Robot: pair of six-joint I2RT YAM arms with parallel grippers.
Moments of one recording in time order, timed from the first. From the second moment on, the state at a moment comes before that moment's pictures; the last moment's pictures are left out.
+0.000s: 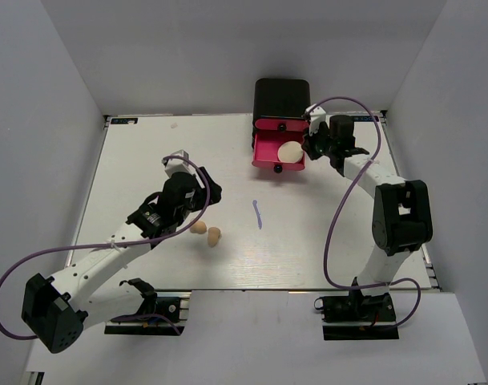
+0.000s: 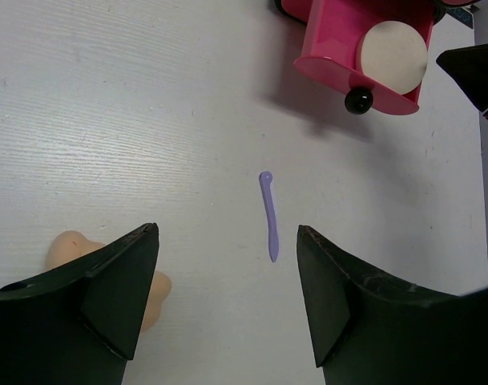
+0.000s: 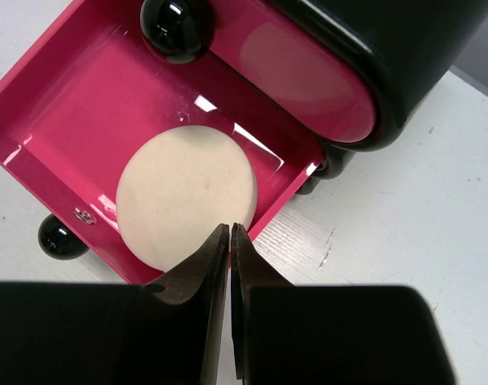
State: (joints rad) left arm -0.68 1.05 0.82 -0.28 -0.35 -0.76; right arm 0.20 1.78 1.23 0.04 -0.35 -0.29
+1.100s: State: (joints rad) left arm -0.68 1.04 0.81 -0.29 -0.35 -0.77; right arm 0.20 1.85 1.25 -0.01 -0.38 -0.26
